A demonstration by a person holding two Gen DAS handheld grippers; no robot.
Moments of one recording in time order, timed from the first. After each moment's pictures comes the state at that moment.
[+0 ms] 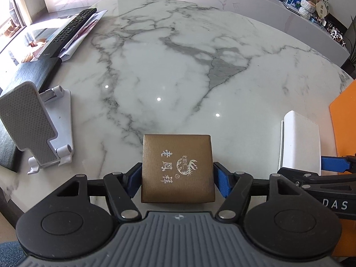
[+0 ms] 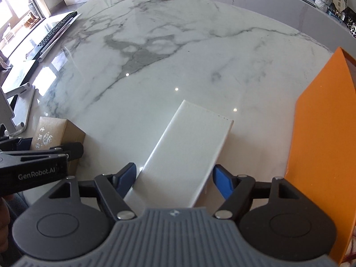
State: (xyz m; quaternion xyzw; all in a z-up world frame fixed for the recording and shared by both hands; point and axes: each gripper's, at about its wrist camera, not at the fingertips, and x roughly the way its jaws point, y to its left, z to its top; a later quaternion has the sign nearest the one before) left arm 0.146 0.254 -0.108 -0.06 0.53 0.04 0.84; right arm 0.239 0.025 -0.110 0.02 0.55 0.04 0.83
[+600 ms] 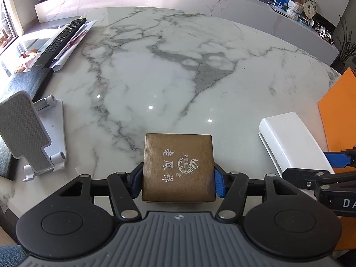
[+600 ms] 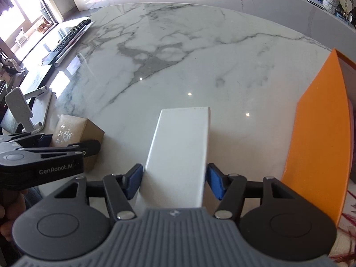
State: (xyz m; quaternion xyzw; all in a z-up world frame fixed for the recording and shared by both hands) left arm 0.141 0.247 -0.103 -0.05 0.51 0.01 0.86; right arm 0.222 0.016 -0.087 0.02 0.53 0.09 0.84
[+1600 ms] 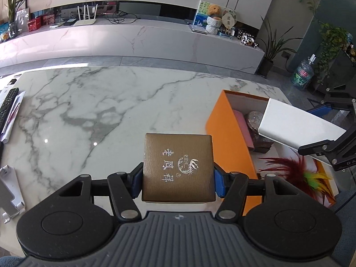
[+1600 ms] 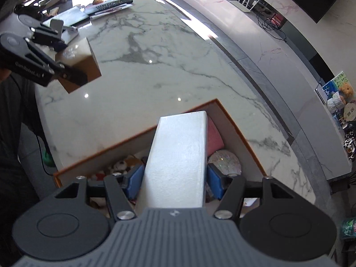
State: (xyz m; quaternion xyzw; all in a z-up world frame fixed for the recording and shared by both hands) left arm 0.117 0.137 0.012 -0.03 0.43 -0.17 0.89; right arm 0.154 -0.129 0.040 -0.28 0.49 0.18 0.81
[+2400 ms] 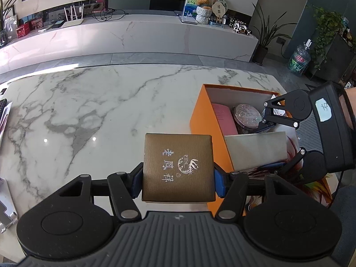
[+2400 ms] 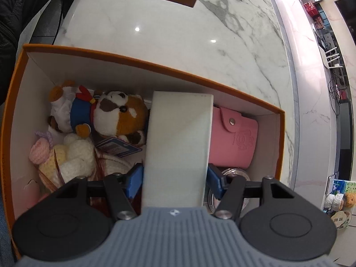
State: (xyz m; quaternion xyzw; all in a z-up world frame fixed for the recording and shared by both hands) left arm 0.127 0.098 0.010 0.00 0.45 -0.17 0.88; right arm 0.173 -0.118 -0.062 -0.53 0.45 0.33 0.64
